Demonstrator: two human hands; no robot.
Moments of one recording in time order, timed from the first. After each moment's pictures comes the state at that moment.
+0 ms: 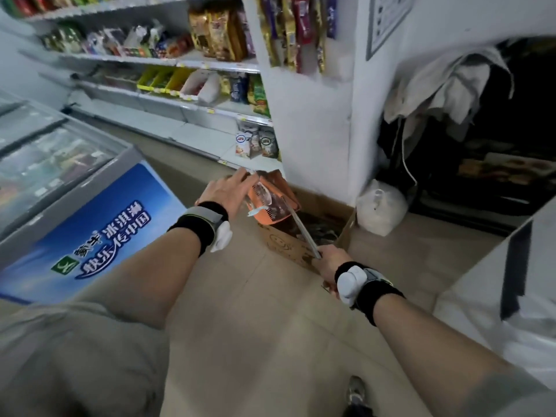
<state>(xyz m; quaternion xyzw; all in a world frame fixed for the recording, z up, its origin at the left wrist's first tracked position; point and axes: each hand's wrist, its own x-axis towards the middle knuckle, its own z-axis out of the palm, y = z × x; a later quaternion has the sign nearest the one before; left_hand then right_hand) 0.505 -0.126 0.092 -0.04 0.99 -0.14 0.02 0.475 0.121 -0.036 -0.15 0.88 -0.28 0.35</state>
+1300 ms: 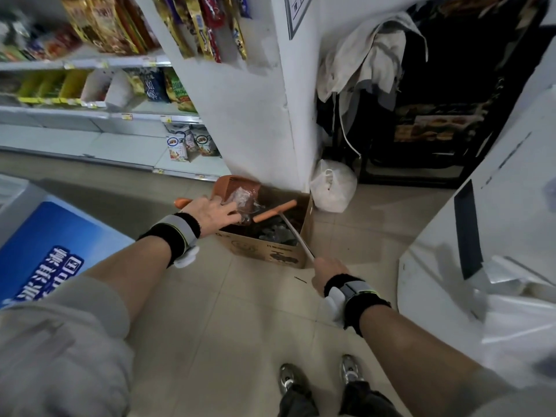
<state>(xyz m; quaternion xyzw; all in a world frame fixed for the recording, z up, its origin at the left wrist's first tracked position) 0.408 -0.141 0.026 0.28 0.88 -0.36 0.15 0.457 0.144 -0.073 -0.09 0.93 -0.12 0.34</state>
